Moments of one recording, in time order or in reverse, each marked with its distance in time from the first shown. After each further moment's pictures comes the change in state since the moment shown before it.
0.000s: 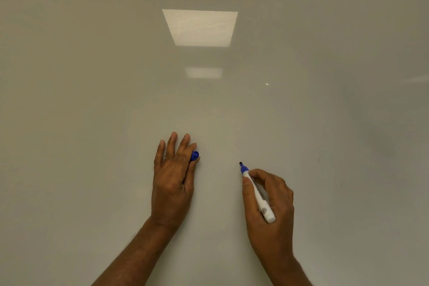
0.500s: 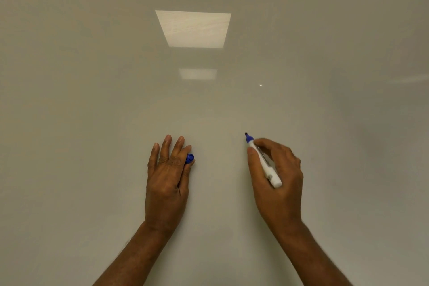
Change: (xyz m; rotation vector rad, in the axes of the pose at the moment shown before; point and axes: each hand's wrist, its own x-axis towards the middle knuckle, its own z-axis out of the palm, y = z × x) left_hand 0.000 -0.001 0.000 0.025 -0.009 0.012; right_hand 0.058 -0.027 -0.013 -0.005 0.050 -0.105
